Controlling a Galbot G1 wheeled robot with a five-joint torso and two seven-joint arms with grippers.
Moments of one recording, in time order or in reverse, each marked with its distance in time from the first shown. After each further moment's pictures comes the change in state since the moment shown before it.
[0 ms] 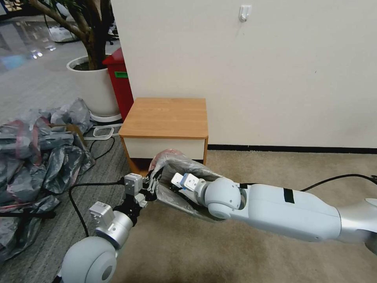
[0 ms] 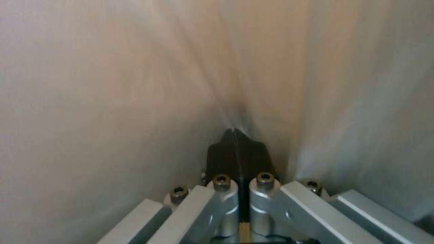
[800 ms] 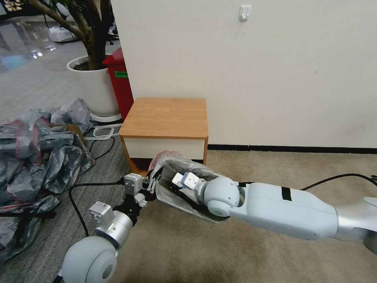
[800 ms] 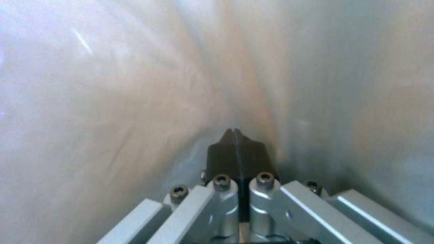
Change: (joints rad) left arm -0.020 -0.018 -0.003 0.057 -0.006 0.000 0.001; right arm -0.005 -0.029 0.040 0.030 0.073 0.000 0.001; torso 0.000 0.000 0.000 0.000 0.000
